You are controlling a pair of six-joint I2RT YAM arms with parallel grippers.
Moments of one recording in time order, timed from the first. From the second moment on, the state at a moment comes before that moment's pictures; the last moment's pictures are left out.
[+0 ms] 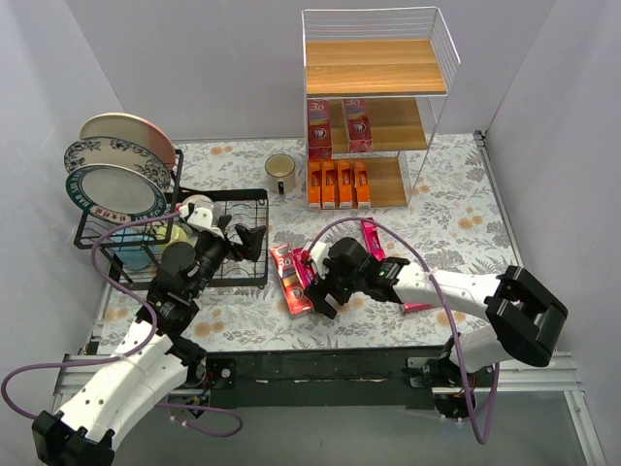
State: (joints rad) left arm -0.49 0.62 0.52 0.10 -0.06 -0.20; right arm 0.99 1.41 0.76 -0.16 -0.17 -0.03
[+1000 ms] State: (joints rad) left arm -0.49 0.62 0.52 0.10 -0.07 -0.20; right arm 0.85 1.49 0.76 -0.13 0.30 0.14
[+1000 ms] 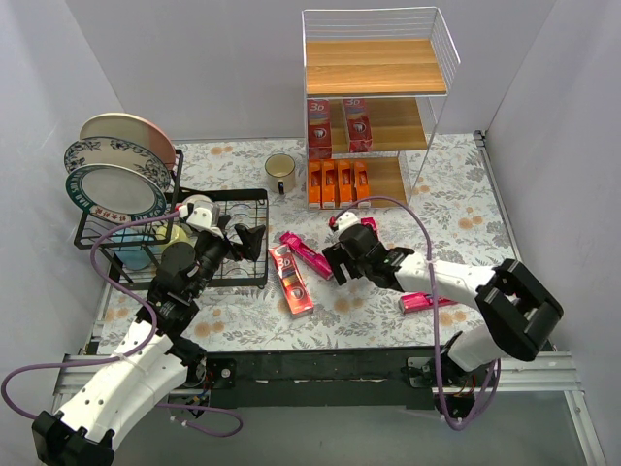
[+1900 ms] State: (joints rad) left arm -0.49 0.61 0.52 0.10 -0.10 -0.20; right arm 1.20 1.66 1.04 -0.28 0.23 0.13
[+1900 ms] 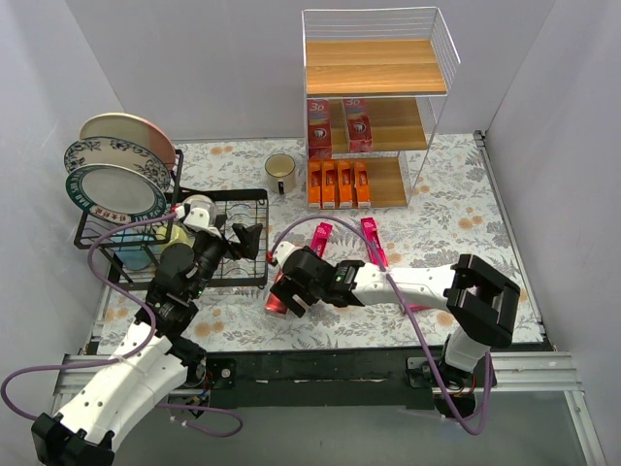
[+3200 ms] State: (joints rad) left arm -0.71 1.21 0.81 -0.66 0.15 -0.71; right arm 0.93 1.17 0.64 -0.13 0.40 0.23
